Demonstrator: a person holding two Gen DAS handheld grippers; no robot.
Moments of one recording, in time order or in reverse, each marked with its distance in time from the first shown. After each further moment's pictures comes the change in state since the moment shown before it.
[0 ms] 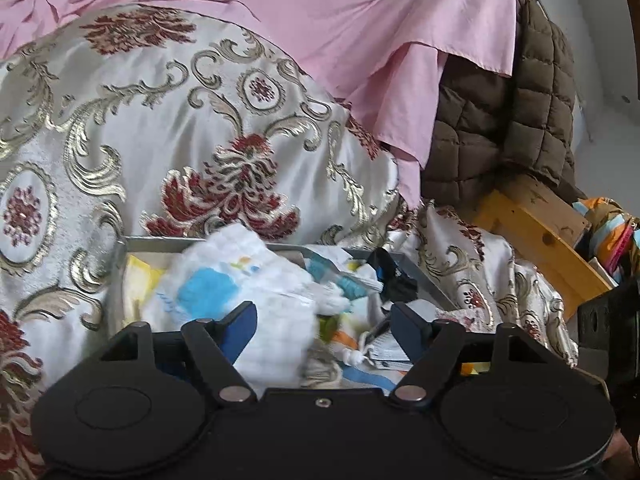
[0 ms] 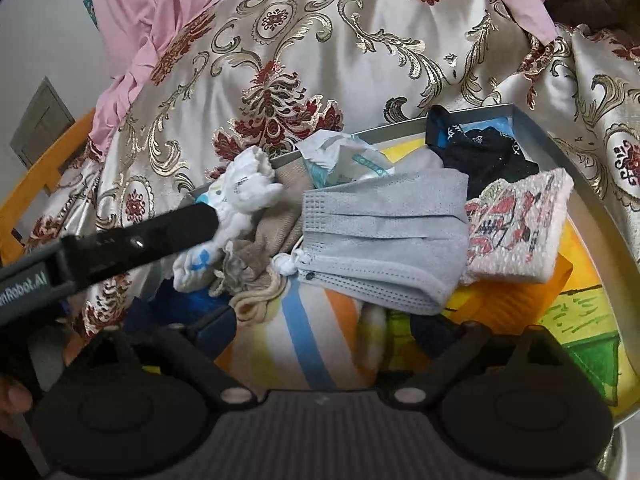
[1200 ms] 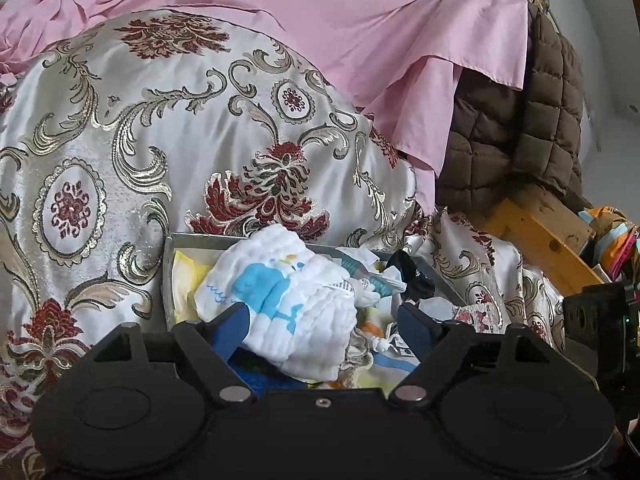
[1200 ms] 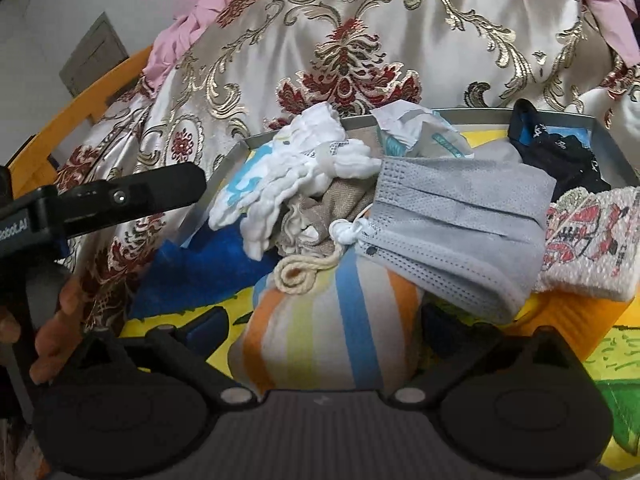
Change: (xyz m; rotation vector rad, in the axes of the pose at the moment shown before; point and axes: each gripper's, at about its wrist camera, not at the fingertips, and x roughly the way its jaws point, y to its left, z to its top) left arm -0.029 0.022 -0.004 -0.025 -0.015 0.022; right arm 0.013 0.019 -0.001 -0.176 0.100 0.103
